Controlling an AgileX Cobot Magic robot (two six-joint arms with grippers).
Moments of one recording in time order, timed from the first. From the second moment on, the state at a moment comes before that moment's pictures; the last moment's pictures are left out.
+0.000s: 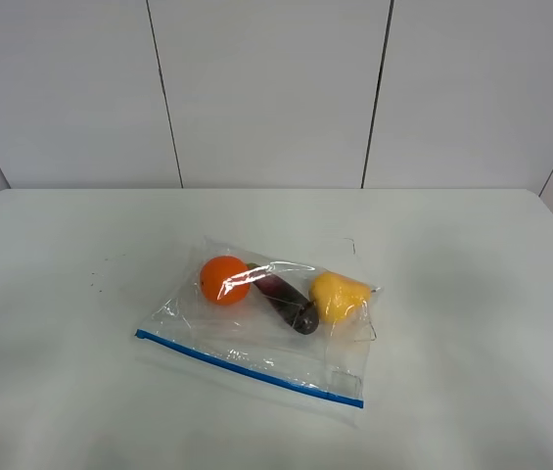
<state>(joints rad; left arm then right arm) 0.06 -0.01 -0.49 0.09 1.06 -0.02 0.01 0.31 -0.64 -0.09 0.85 0.02</state>
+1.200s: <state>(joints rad) 0.06 -0.01 -0.49 0.09 1.06 -0.02 0.01 -0.01 -0.51 -0.02 0.99 0.01</state>
